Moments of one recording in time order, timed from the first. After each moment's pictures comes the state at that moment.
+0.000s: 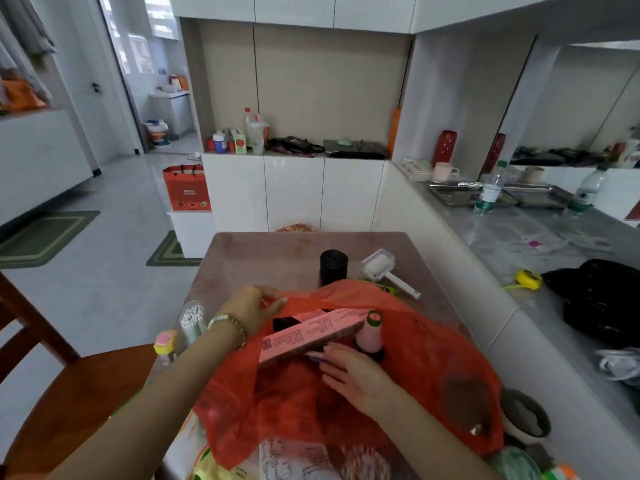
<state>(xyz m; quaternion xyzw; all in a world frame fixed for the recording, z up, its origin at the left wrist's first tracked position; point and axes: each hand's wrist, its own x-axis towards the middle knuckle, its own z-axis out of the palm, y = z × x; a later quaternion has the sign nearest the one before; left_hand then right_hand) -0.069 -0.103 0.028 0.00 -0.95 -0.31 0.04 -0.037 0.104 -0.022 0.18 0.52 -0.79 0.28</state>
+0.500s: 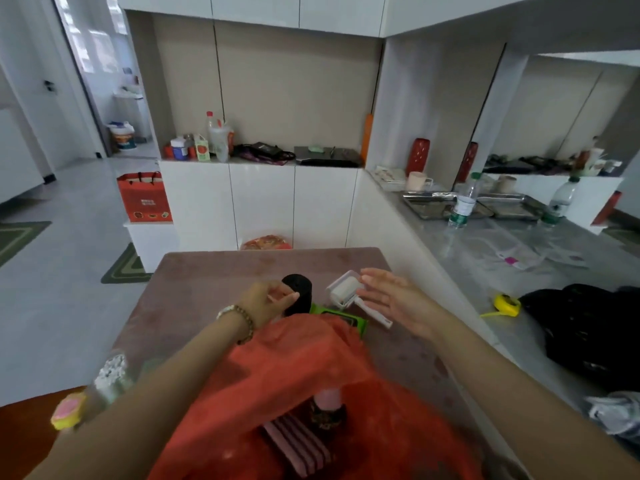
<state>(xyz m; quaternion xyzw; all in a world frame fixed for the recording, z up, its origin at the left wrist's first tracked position) -0.207 -0.020 0.034 -0.03 -0.91 -0.40 0.00 -0.222 0.236 0.057 0.01 0.66 -0.74 0.16</state>
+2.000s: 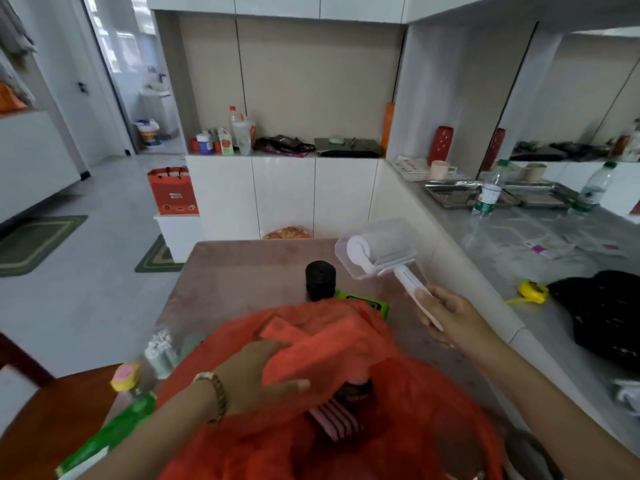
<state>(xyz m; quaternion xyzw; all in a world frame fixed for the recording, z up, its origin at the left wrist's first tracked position) -0.072 -0.057 0.011 -0.10 -0.96 -0.24 -0.08 -0.131 0.247 0.069 -0.08 0.77 -0.63 0.05</state>
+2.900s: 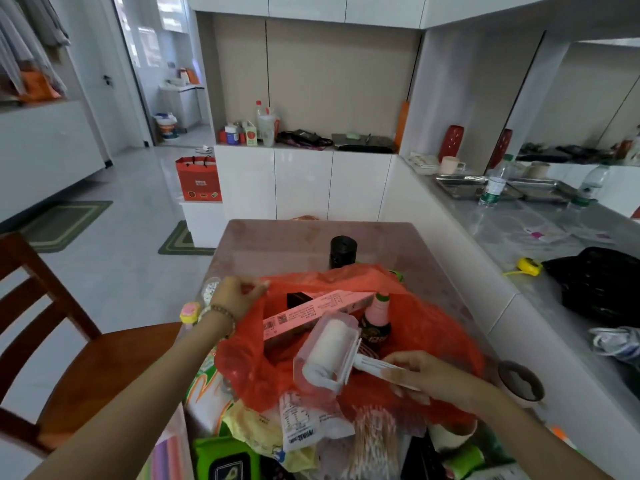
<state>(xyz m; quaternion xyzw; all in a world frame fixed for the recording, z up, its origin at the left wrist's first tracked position) -0.017 -0.135 0.013 0.11 -0.90 -0.40 0.14 0.011 0.208 -0.008 -0.16 0.79 -0.48 0.34</state>
